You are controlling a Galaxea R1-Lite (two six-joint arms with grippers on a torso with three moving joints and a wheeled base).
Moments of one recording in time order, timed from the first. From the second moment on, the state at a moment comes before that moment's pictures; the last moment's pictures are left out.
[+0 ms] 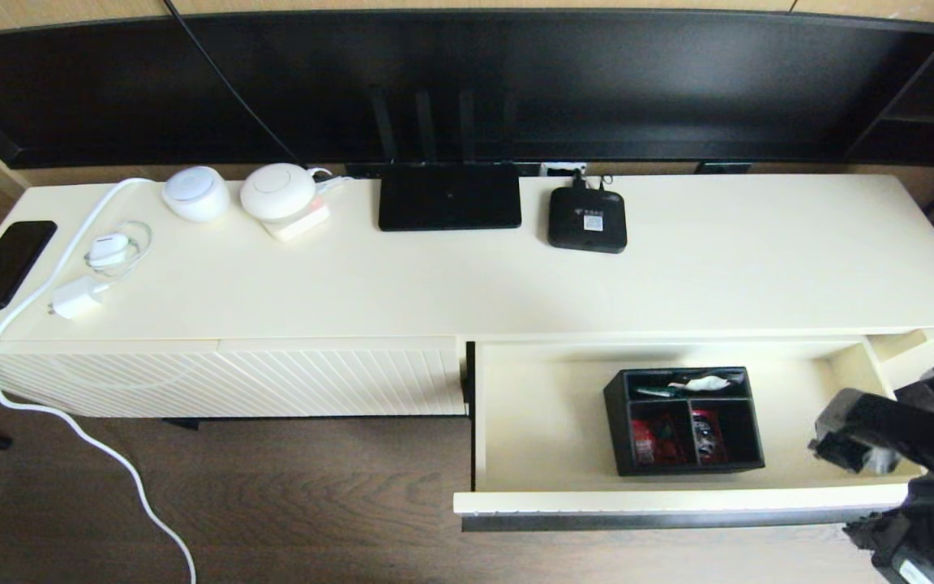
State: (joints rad) left arm 0.00 0.00 0.00 0.00 0.00 0.04; right arm 0.47 1.29 -0.84 0.60 -0.25 -0.22
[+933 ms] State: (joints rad) left arm 0.00 0.00 0.00 0.00 0.00 0.04; right arm 0.59 1.50 -0.43 -0.09 -0.27 -0.34
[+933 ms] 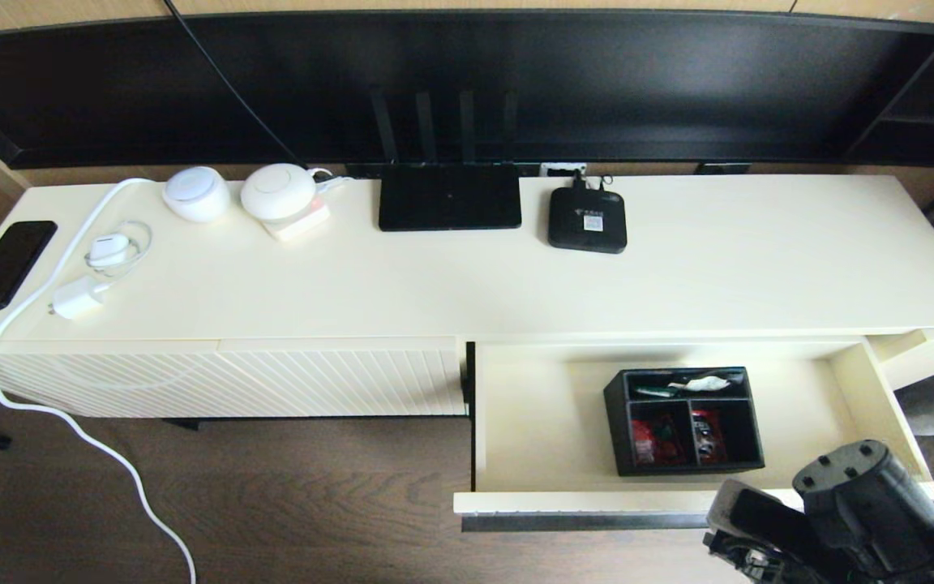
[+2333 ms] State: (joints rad) left arm 0.00 0.00 0.00 0.00 0.00 0.04; right arm 0.45 1.82 -0.61 -0.66 -0.41 -0.34
